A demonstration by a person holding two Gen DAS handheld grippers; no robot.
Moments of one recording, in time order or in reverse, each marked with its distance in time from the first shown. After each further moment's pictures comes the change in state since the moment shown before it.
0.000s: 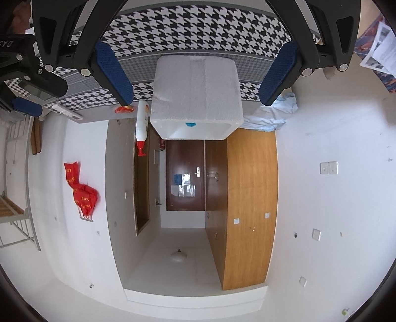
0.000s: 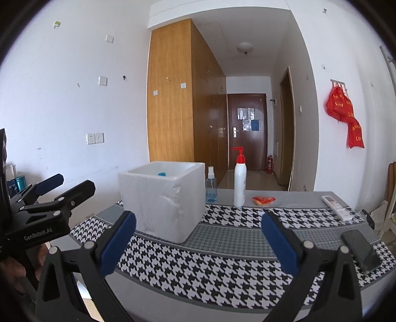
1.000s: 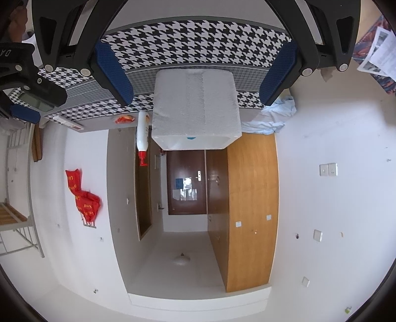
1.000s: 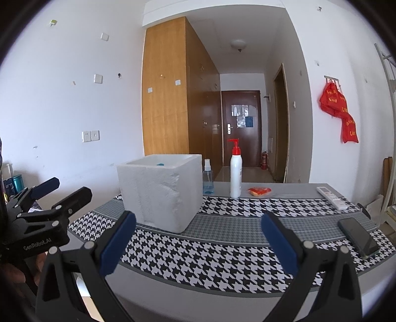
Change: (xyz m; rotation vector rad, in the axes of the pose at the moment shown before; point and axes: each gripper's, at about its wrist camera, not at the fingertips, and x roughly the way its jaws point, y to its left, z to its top) left arm -0.012 0.005 -0.018 0.025 0.016 -0.002; right arm -0.011 0.007 -0.010 0.008 0.011 -0.030
